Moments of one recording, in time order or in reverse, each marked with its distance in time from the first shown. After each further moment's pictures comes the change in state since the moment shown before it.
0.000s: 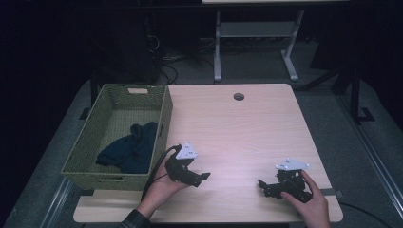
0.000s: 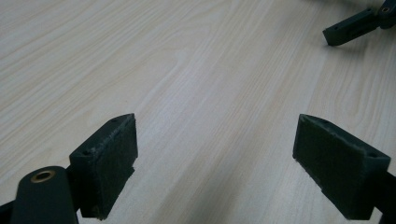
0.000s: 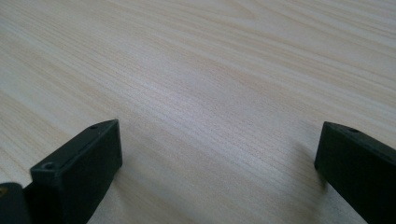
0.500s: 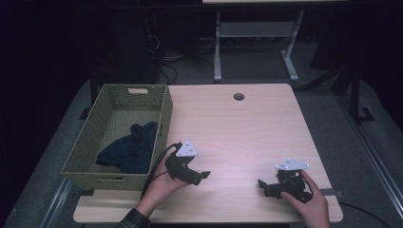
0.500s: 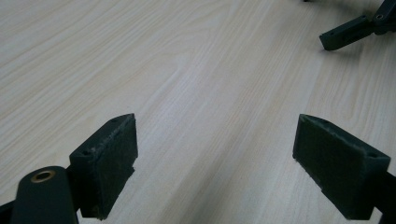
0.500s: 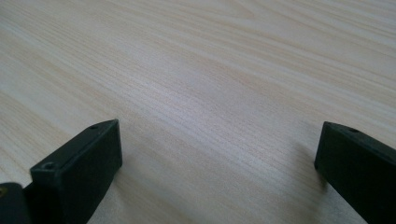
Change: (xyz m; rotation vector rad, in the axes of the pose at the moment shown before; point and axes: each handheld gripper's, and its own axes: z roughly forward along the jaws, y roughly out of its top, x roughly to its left) left arm 0.002 0.007 -0.003 0.016 -0.003 0.011; right arm 0.000 0.000 0.000 0.000 0.000 0.001
